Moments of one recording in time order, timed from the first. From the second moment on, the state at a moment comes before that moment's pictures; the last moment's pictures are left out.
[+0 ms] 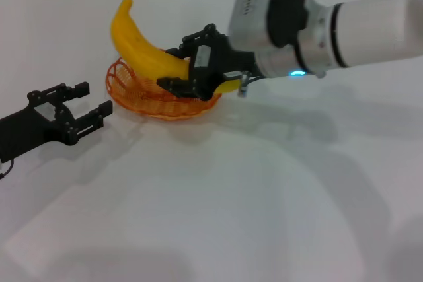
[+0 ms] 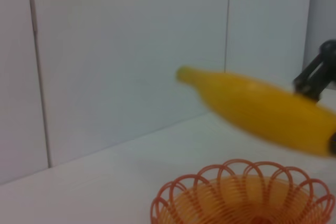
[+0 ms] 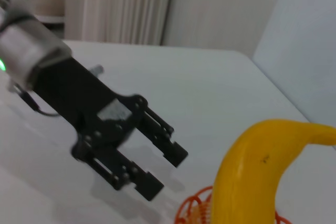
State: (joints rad) left arm -0.39 -2.03 0.85 0.46 1.60 1.25 -0.97; right arm 0.64 2.05 -1.72 -1.05 -1.87 -0.84 1.79
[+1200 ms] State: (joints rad) left arm -0.42 -2.03 0.85 0.44 1.60 1.25 -0.96; right arm 0.77 2.05 -1.94 -0.85 -1.82 -0.54 1.80
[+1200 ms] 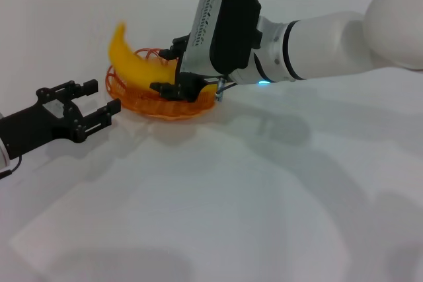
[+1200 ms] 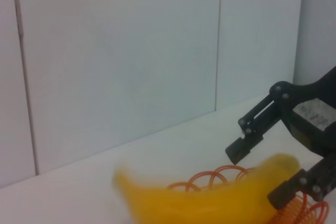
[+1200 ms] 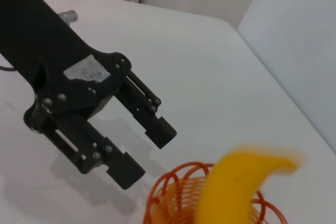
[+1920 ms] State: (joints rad) left arm -0.39 -2.03 0.84 0.44 1.59 1.25 -0.95; right arm 0.46 2.04 -1.67 -1.20 -1.71 -0.92 1.63
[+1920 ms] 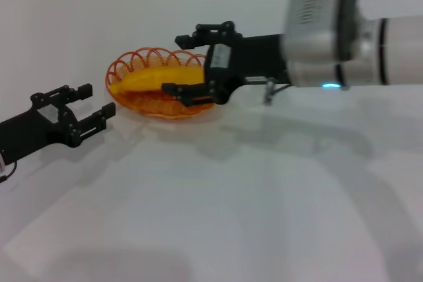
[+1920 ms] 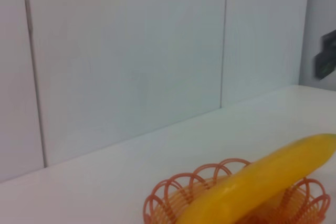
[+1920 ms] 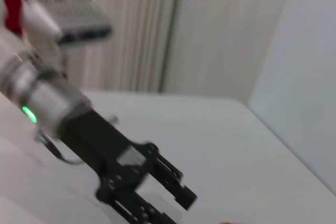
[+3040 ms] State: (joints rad) left arm -0.38 -2.03 0.84 0.44 1.55 1.28 -0.90; right arm 0.41 2.04 -1.18 -0.66 -1.56 -1.27 1.17
